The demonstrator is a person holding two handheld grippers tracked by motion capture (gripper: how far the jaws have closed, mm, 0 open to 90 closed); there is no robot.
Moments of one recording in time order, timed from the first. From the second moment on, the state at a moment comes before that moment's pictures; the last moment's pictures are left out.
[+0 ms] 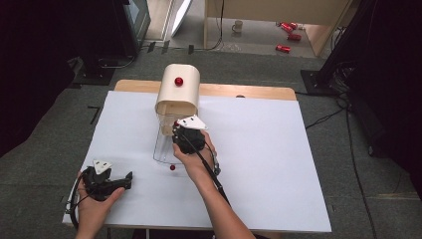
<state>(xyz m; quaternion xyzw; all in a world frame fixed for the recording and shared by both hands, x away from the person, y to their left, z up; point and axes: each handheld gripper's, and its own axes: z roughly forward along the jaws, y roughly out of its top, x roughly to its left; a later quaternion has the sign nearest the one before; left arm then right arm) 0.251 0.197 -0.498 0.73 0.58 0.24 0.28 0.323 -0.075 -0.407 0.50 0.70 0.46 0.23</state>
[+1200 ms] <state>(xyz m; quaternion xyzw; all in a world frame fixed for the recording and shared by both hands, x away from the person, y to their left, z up) 0.251 0.197 -0.498 0.73 0.58 0.24 0.28 0.284 -0.081 -0.411 0.49 0.72 0.44 0.21</state>
